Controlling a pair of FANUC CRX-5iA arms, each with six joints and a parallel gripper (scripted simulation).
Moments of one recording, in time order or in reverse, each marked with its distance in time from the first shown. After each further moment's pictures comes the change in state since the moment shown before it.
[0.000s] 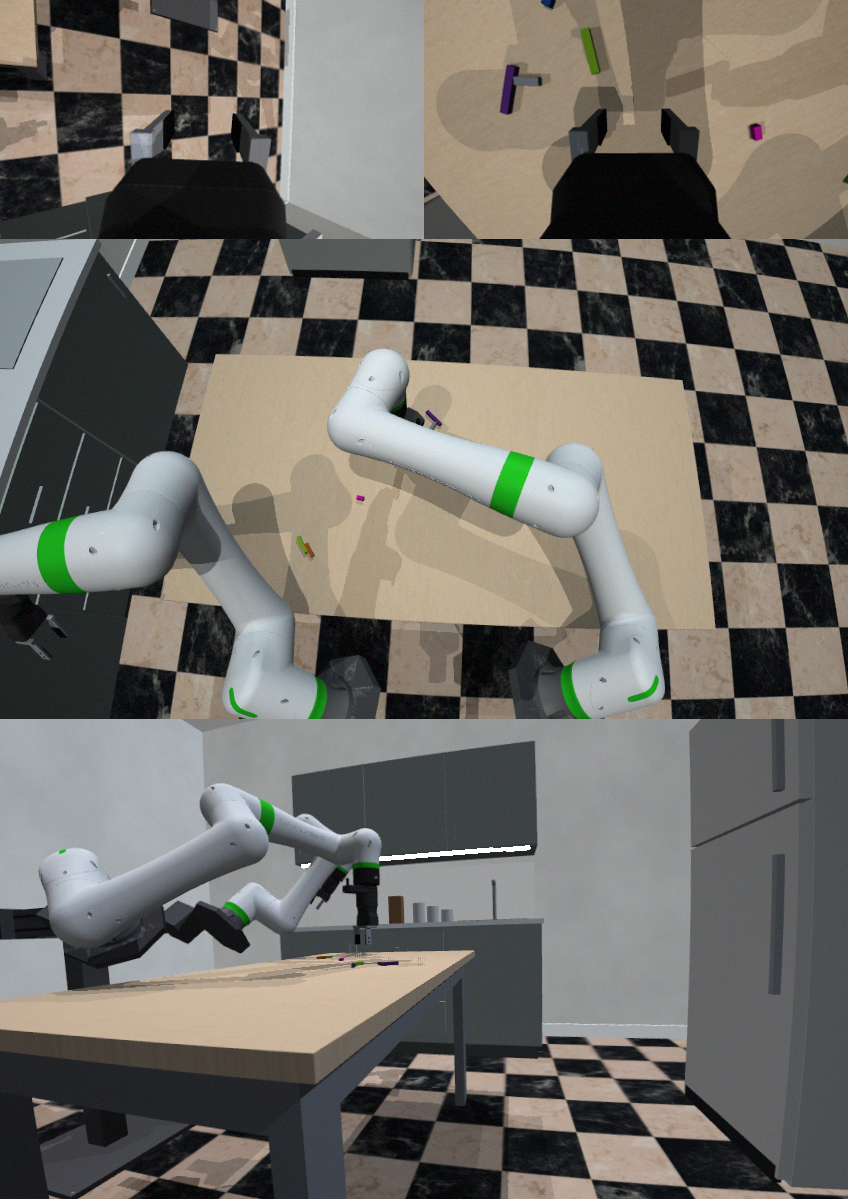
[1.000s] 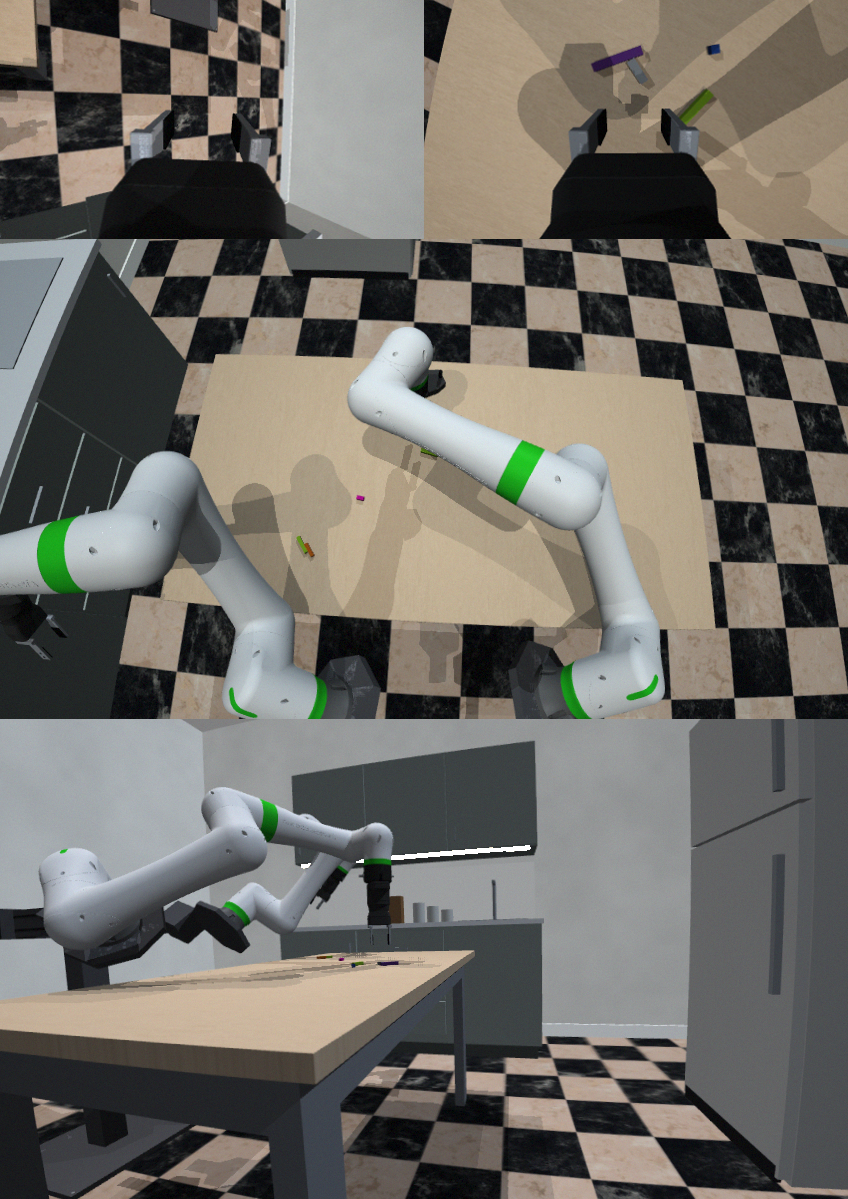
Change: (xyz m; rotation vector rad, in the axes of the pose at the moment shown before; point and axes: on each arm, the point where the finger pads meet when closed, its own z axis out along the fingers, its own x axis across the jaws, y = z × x) left arm 0.000 0.000 0.000 0.000 0.000 0.000; right arm -0.095 -0.005 -0.001 -0.001 -0.006 -0.930
